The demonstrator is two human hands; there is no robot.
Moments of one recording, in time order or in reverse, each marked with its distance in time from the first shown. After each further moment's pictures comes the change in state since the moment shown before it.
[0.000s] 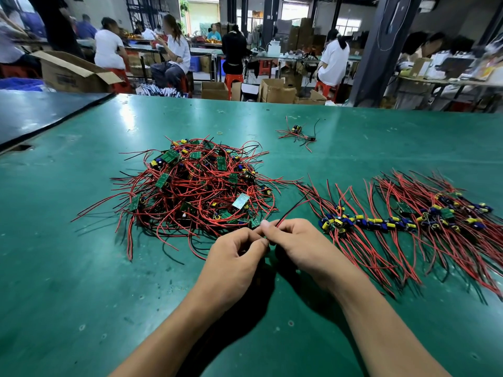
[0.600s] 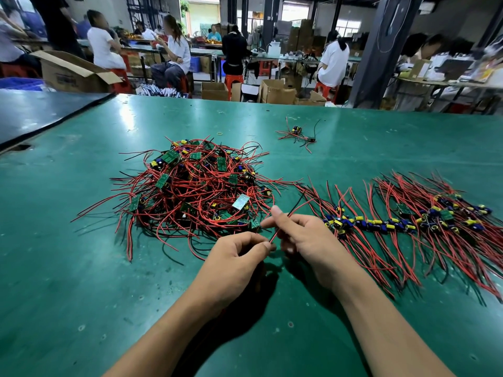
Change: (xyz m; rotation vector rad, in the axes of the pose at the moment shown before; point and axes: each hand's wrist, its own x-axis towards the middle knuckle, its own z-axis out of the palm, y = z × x) left_hand -0.002 0.002 -0.005 -0.061 -0.111 -0.099; right_hand 0.011 0.011 -0.008 0.210 0.097 -0.018
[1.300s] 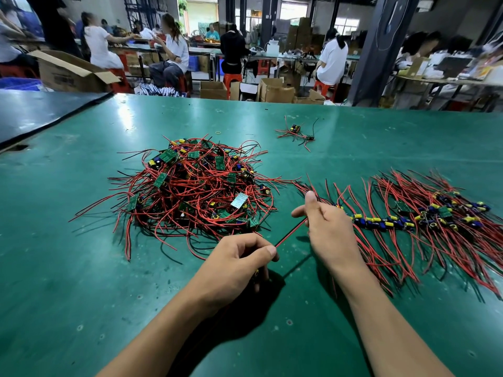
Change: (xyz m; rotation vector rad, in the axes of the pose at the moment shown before) left_hand 0.000 0.001 -0.003 0.066 -0.140 0.036; right_hand 0.006 -0.001 -0.025 -0.460 0.468 -0.229
